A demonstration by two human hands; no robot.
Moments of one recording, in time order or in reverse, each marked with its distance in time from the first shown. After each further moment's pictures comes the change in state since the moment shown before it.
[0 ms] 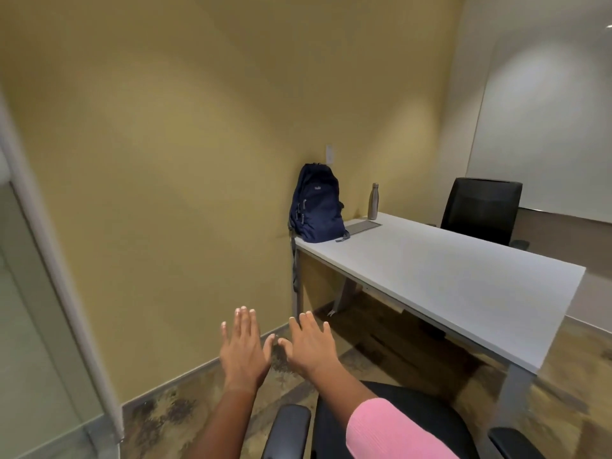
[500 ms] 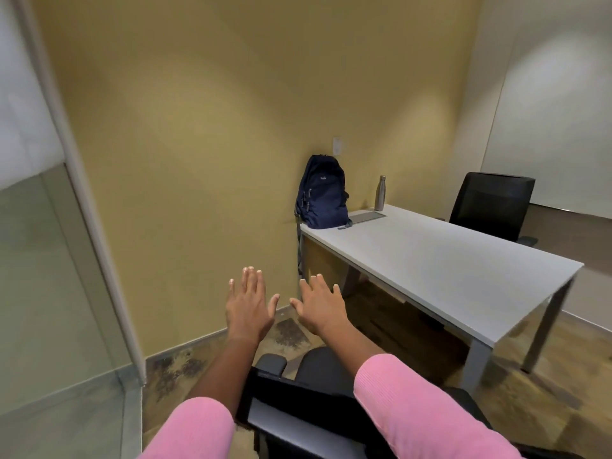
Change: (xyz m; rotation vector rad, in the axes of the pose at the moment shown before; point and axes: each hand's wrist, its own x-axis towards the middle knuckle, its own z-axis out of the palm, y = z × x) left_hand -0.104 0.087 -0.071 0.076 0.036 0.005; right_hand -0.125 0.072 -0.055 -0.013 0.082 -0.085
